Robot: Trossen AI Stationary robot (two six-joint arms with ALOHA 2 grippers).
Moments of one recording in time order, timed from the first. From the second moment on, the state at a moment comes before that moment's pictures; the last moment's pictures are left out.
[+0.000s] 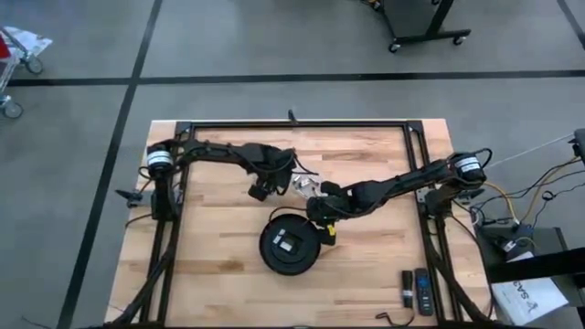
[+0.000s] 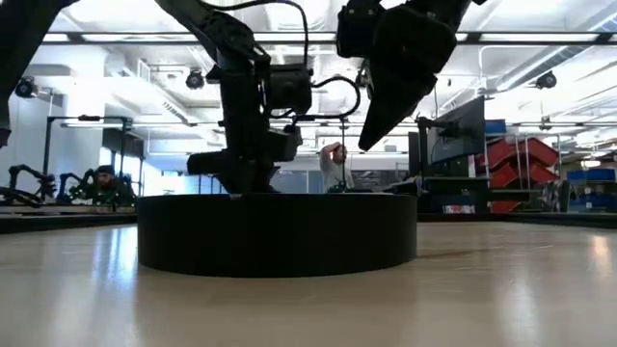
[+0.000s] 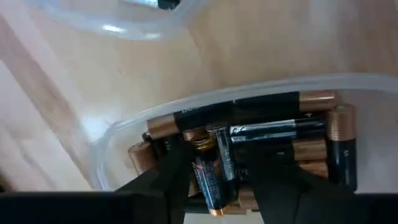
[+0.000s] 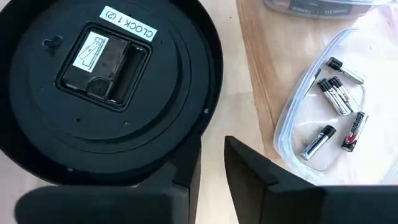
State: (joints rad) left arm 0.28 1.88 1.27 -0.76 -0.16 0.72; right arm 0.16 1.69 1.22 -0.57 0.16 0.25
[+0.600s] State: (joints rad) left arm 0.30 1.88 1.17 -0.67 -0.14 0.62; right arm 0.17 1.69 1.22 -0.56 0.16 0.28
